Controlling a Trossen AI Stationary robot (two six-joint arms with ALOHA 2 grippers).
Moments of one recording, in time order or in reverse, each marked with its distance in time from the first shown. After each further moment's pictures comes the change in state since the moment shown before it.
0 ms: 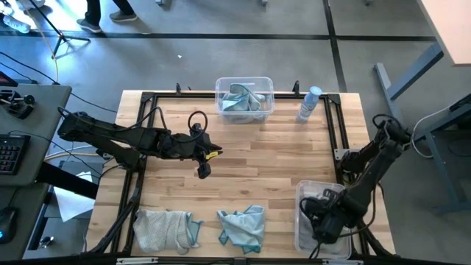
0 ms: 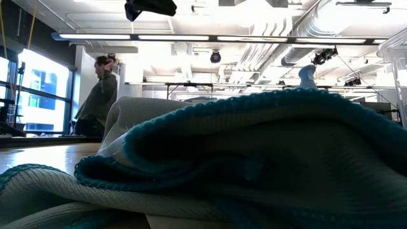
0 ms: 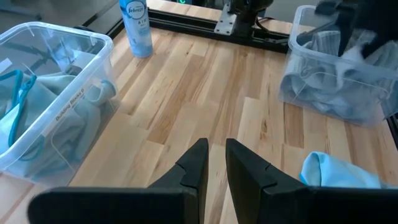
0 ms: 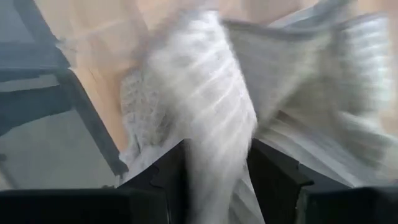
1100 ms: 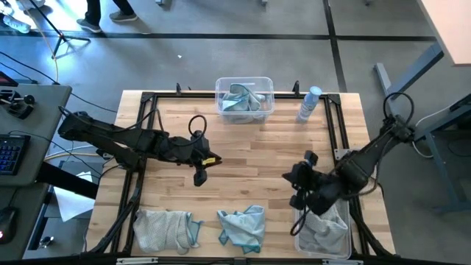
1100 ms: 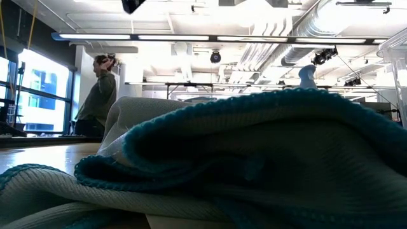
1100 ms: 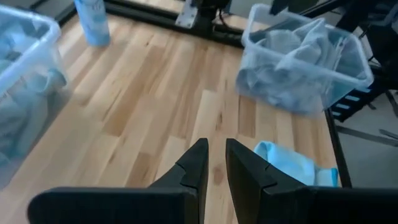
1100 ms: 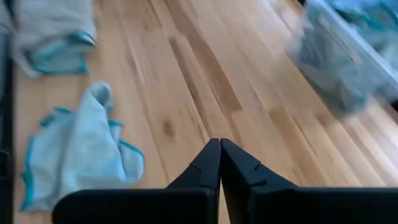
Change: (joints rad) left arm -0.046 0.000 0.040 -0.034 0.109 -0.086; right arm -0.258 -0.109 0.212 0.022 0.687 -0.529
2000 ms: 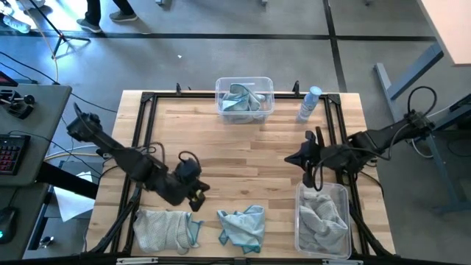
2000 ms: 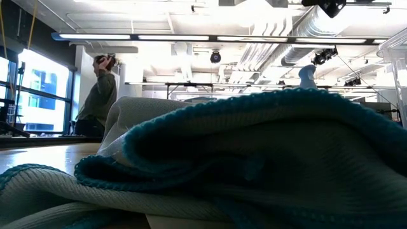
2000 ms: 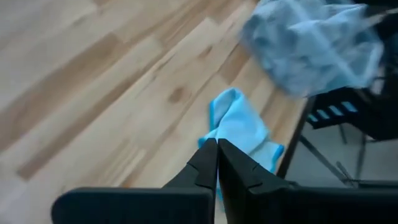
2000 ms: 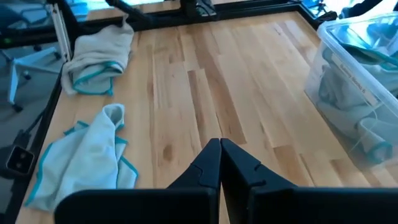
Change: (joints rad) left arm -0.331 0.142 0.129 -0.299 -0.190 -0.811; right arm -0.269 -0.415 -0.396 0.424 -0.274 -0.451
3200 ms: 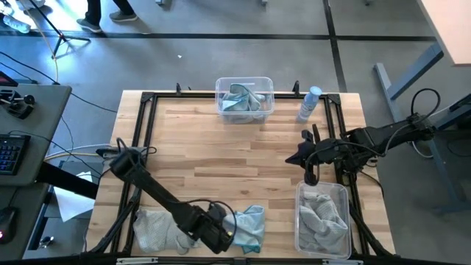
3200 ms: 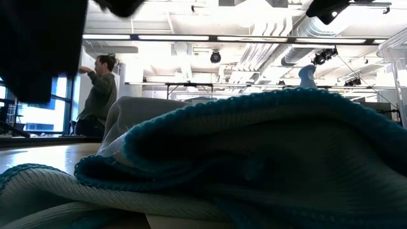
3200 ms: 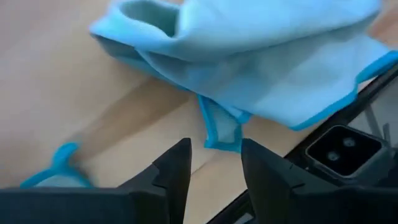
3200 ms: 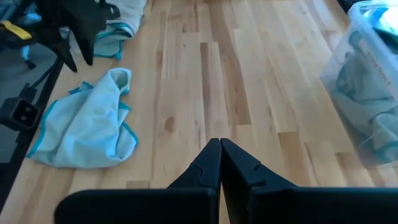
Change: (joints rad) left arm -0.073 0.669 0.341 -0.035 0.354 -0.407; right arm -0.092 0.000 0.000 -0.067 -0.180 -0.128
